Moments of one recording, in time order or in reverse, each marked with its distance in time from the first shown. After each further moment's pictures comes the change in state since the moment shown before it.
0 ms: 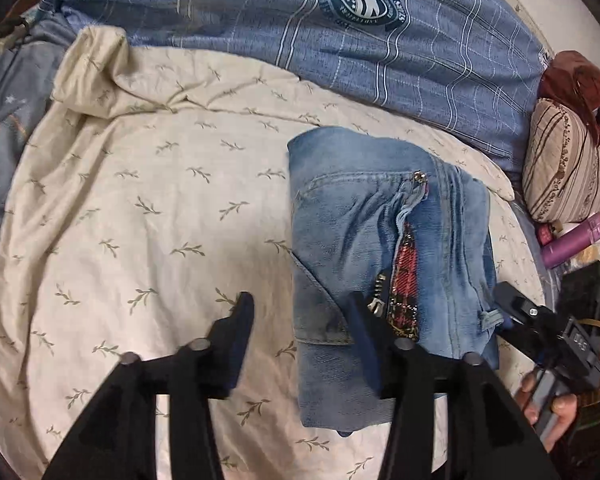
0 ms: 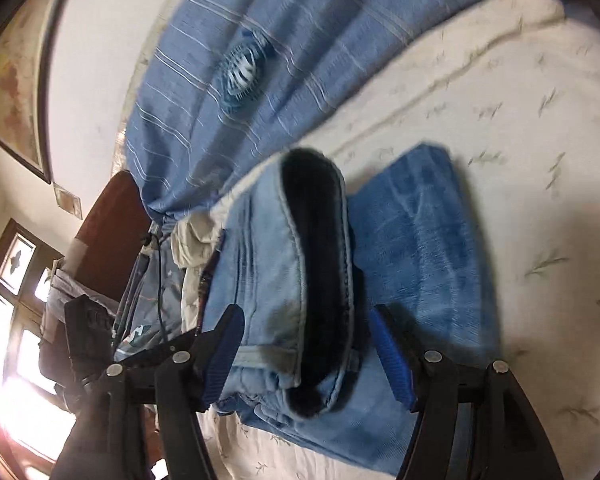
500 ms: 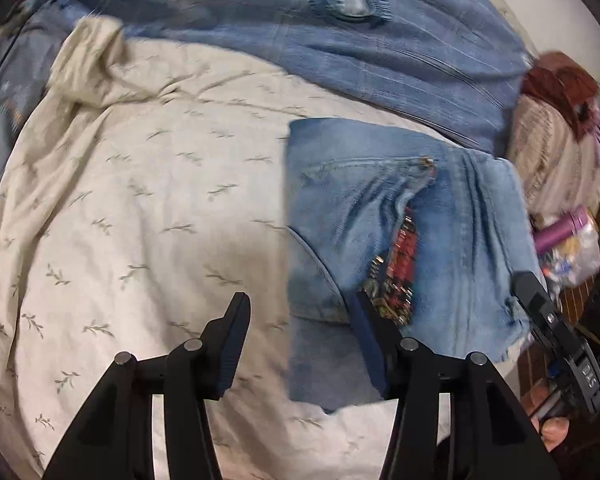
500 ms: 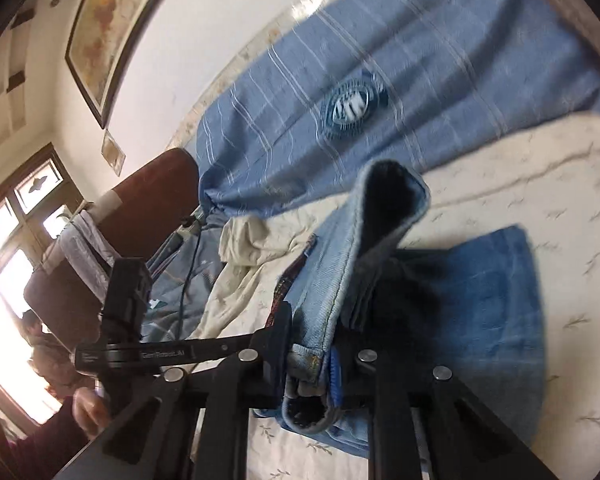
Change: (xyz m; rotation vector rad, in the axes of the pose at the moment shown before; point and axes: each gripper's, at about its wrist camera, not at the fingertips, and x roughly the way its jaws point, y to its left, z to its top) left arm -0.013 -0.010 -0.021 0.041 -0.008 -0.054; right arm -0.031 0.078 -0.039 -0.358 -0.203 0.015
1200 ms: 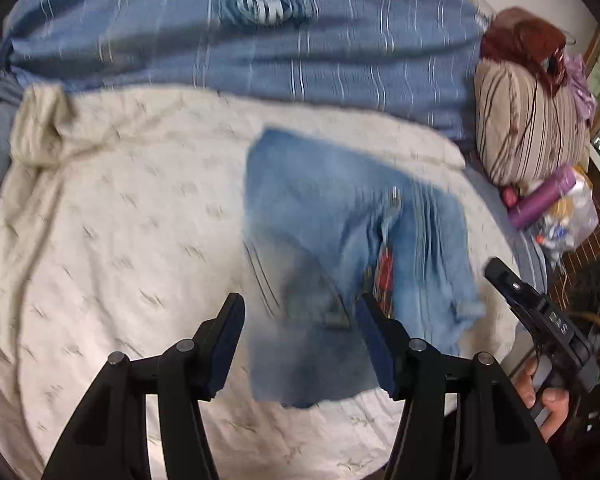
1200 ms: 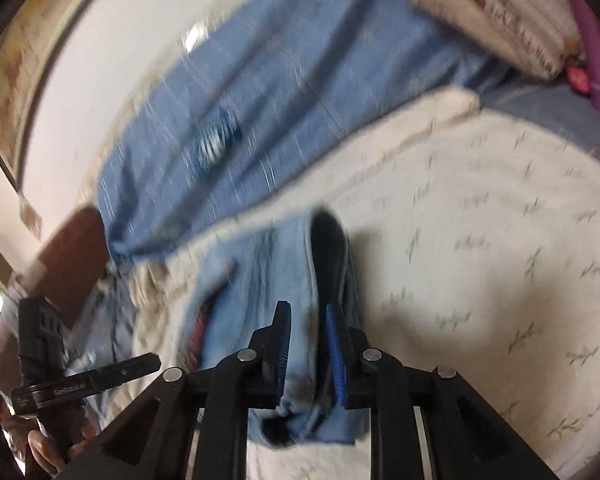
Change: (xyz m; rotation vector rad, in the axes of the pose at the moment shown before) left arm -0.010 -0.061 0.010 0.126 -0.026 0.013; right arm -0.061 -0.084 0.004 0.234 -0.101 -0.293
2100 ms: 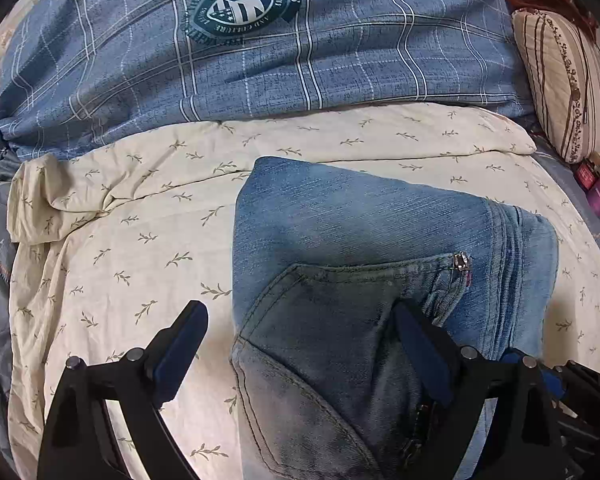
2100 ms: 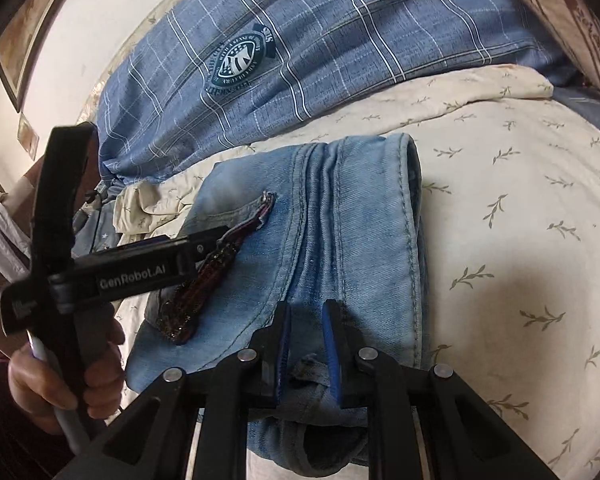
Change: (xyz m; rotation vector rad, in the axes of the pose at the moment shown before) left arm 0.083 -0.030 0.048 0.135 -0.033 0.285; right arm 0.076 0.025 -0.028 -0.189 0.253 -0.018
